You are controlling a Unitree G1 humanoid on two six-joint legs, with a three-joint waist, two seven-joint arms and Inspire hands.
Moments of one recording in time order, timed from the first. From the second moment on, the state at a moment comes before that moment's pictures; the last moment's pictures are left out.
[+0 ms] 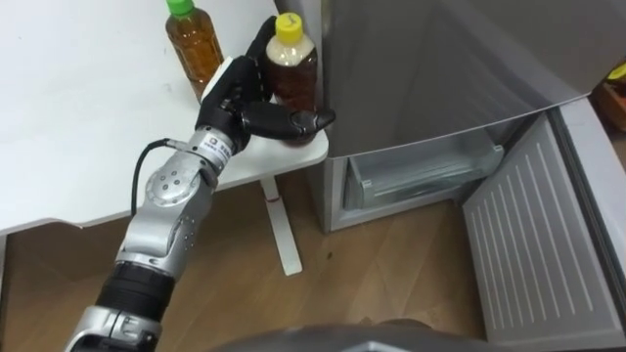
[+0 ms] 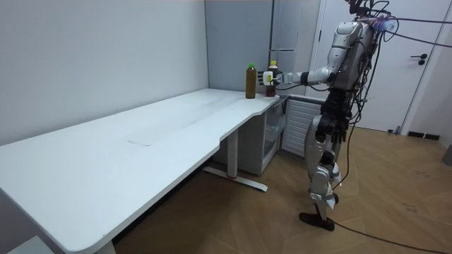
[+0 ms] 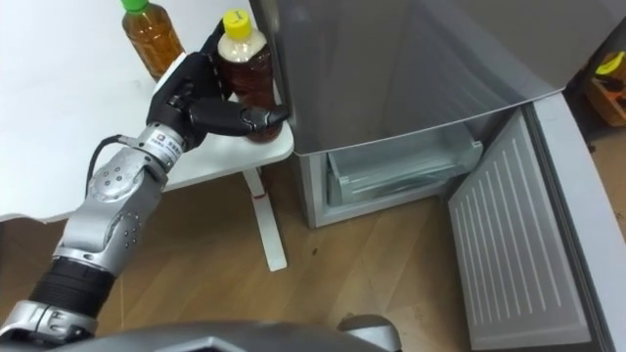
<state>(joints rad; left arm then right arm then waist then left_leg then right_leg) -0.09 0.23 -0.19 0.20 -0.36 -0.03 -0.18 0.10 -0.23 0.13 1.32 -0.30 0.13 0.23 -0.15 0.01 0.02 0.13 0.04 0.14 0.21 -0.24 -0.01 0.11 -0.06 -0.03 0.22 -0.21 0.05</state>
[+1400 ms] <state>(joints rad) -0.12 0.22 -0.16 0.20 -0.36 0.00 -0.17 0.05 -0.22 0.13 1.31 -0.29 0.11 0.20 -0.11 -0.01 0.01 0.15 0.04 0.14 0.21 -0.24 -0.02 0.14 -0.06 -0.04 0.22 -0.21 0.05</state>
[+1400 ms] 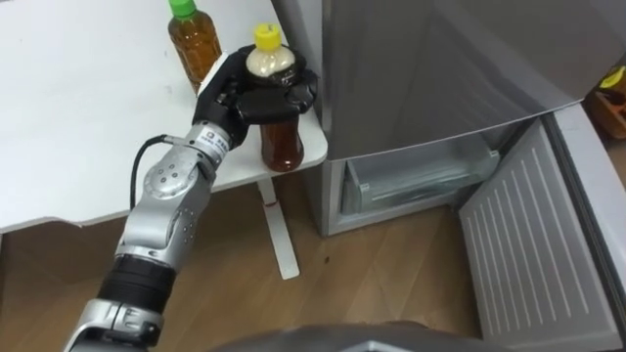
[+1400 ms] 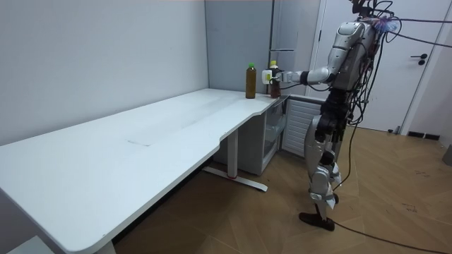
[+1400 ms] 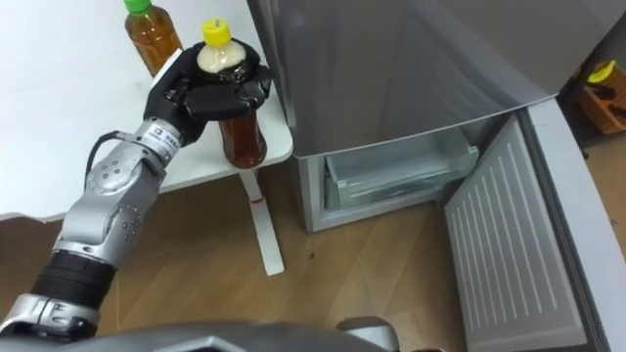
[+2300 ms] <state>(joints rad) 0.00 0.18 -0.18 0.07 -0.47 -0.05 -0.16 0.02 -0.31 0.28 1.11 -0.38 0.08 0.22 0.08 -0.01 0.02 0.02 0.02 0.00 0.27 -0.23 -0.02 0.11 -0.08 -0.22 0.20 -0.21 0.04</state>
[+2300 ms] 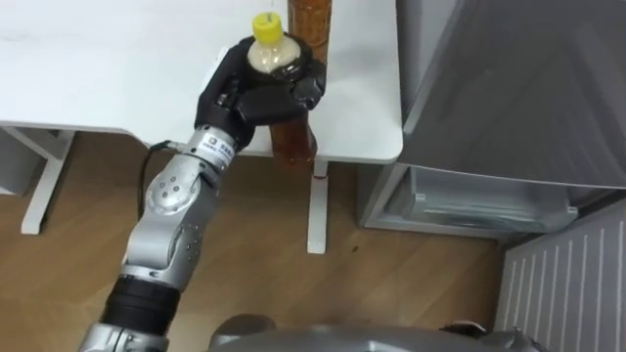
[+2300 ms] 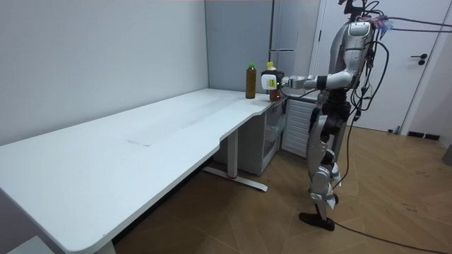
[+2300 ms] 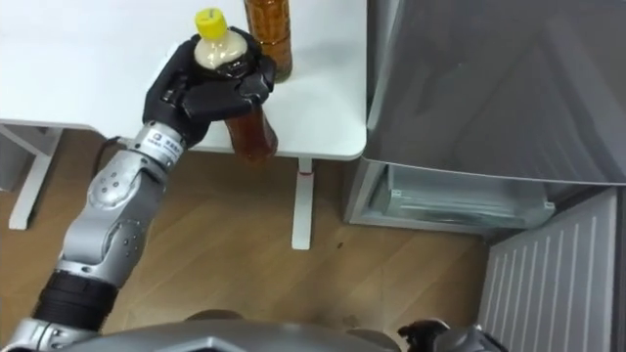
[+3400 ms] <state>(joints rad) 0.11 0.22 -0.22 0.07 -0.59 -0.04 -0.38 0.03 -0.20 0.30 0.56 0.00 -0.02 0.41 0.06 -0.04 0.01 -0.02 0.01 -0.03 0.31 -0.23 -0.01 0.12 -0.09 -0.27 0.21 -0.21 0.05</state>
